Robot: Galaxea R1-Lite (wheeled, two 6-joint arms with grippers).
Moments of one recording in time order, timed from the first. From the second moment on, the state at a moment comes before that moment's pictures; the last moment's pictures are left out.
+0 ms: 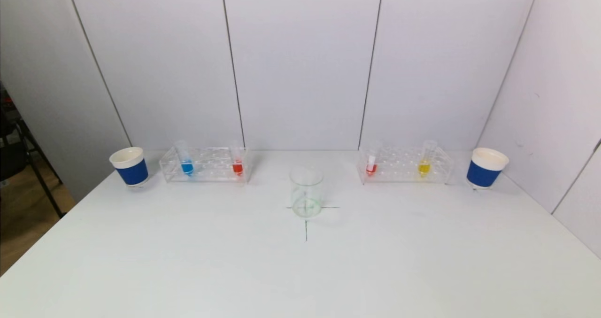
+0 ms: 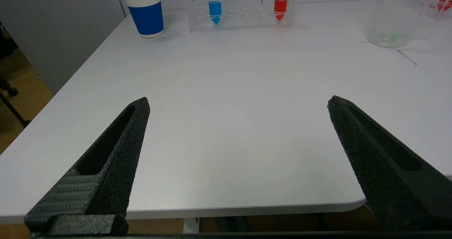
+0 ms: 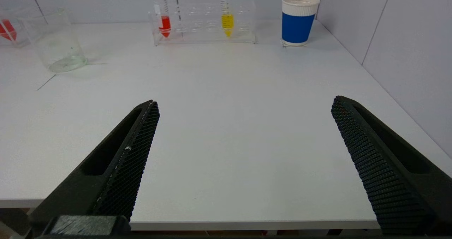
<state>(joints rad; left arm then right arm) -0.01 0.00 0.00 0.00 -0.01 0.02 0.01 0.00 -0.02 0.03 -0.02 0.03</state>
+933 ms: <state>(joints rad) -0.01 0.00 0.00 0.01 -0.01 0.03 0.01 0.00 -0.01 0.03 -0.02 0.03</state>
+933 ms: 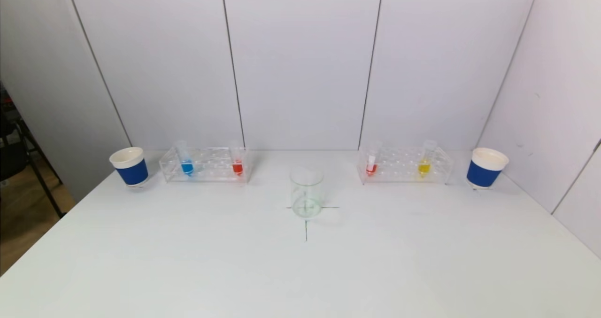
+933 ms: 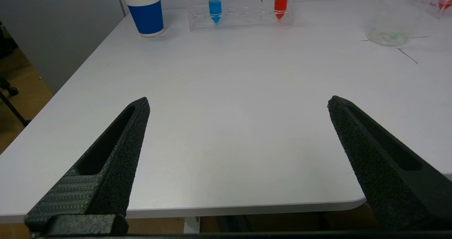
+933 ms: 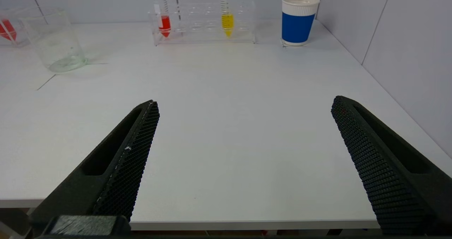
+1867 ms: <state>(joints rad) -0.01 0.09 -0.28 0.09 -0.01 0.04 0.01 0.00 -0.01 0.03 -0.02 0.03</state>
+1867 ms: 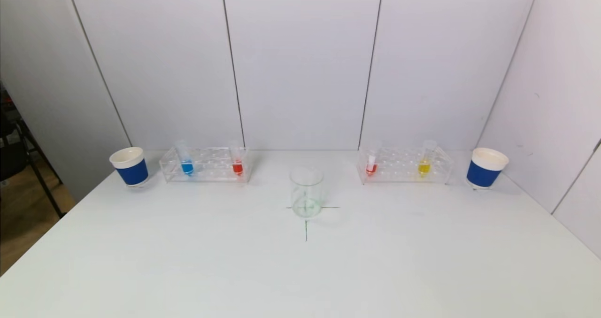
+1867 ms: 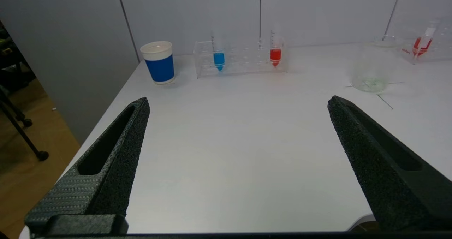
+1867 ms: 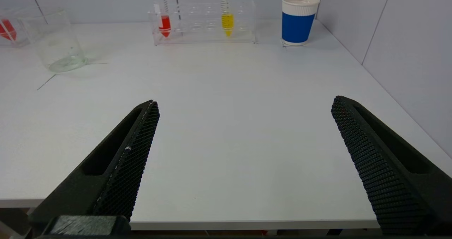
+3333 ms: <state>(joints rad) 0.00 1.06 -0.57 -0.48 -0.01 0.06 0.01 0.00 -0.02 0.03 -0.01 0.03</state>
